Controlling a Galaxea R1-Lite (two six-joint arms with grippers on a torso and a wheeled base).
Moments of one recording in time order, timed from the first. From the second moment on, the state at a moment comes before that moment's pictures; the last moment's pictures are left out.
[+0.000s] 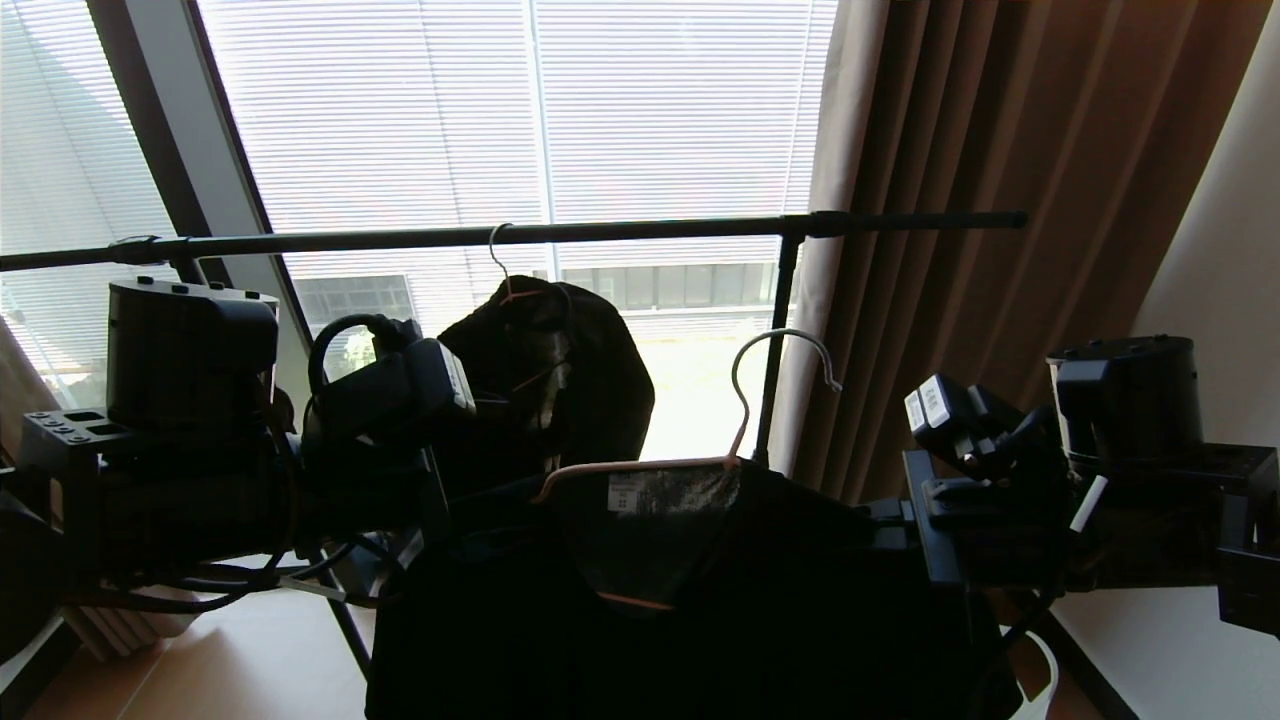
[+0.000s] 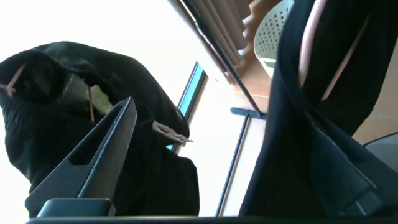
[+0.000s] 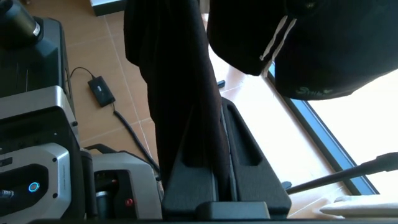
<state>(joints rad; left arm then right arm) -0.42 1.52 -0.78 -0.29 -0.42 0.71 0.45 1.61 -0.71 -0.34 0.71 -0.33</state>
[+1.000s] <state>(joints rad) -0.50 1.56 -0.78 -0.29 -0.42 0.71 0.45 1.64 -0.70 -0.46 0.71 -0.33</state>
